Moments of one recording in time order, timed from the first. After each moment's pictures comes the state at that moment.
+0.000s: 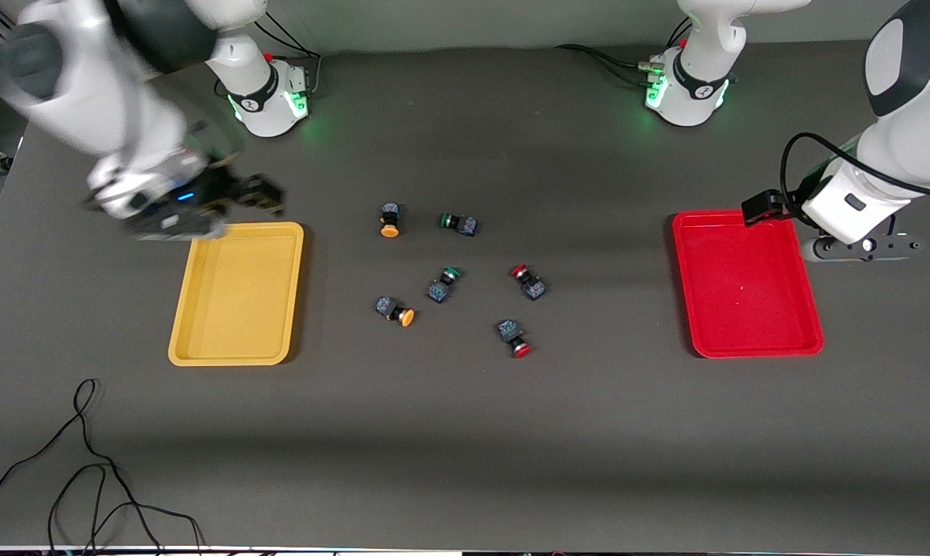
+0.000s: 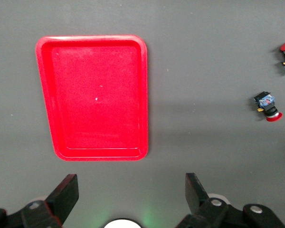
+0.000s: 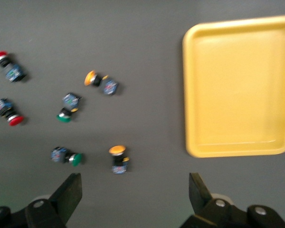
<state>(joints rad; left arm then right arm) 0.02 -0.03 -0.14 -1.81 -0.03 1.62 -0.13 0.33 -0.12 0.08 -1.98 0.11 1.83 0.47</state>
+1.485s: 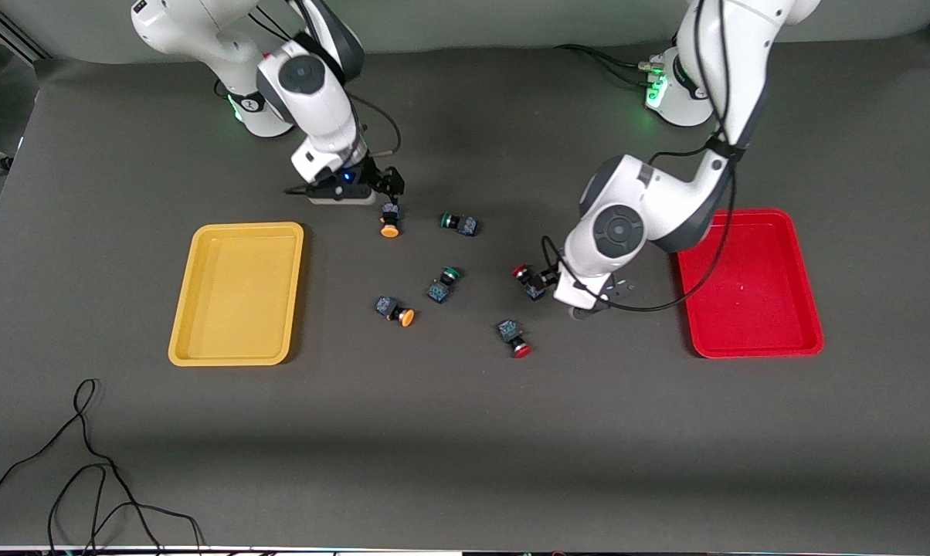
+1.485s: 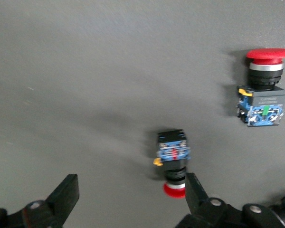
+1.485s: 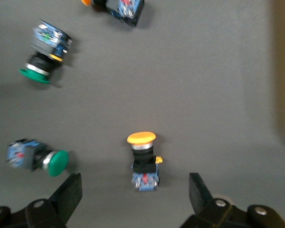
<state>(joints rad) -0.43 0.47 -0.16 -1.90 -0.13 2.26 -1.01 0.66 0.01 0.07 -2.59 0.03 2.69 0.82</state>
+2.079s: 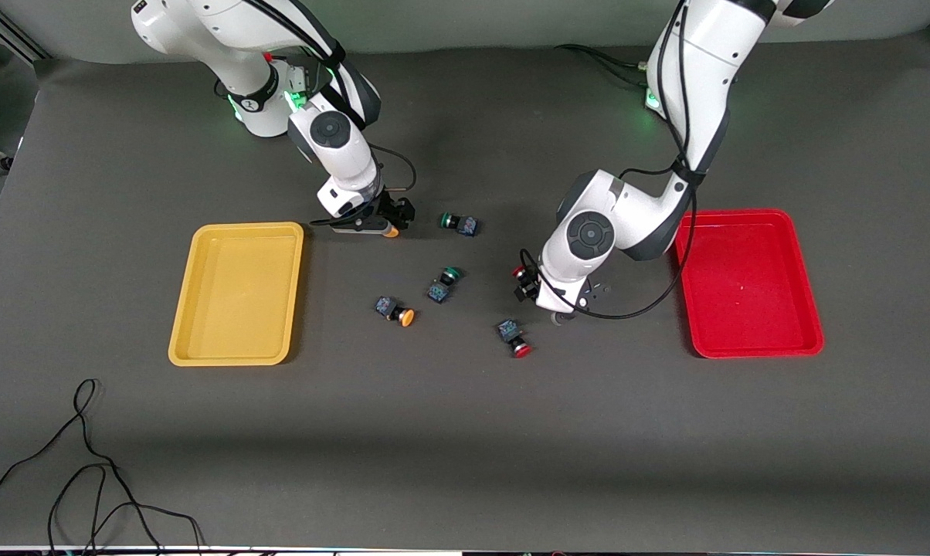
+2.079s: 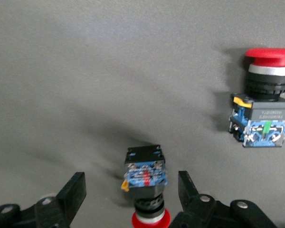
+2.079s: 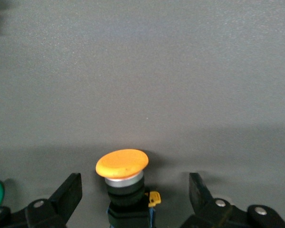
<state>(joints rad) -0.47 0.58 -0.16 -1.90 -0.13 2.44 -1.08 0.67 0.29 0.07 -2.56 0.03 2.91 0.82</state>
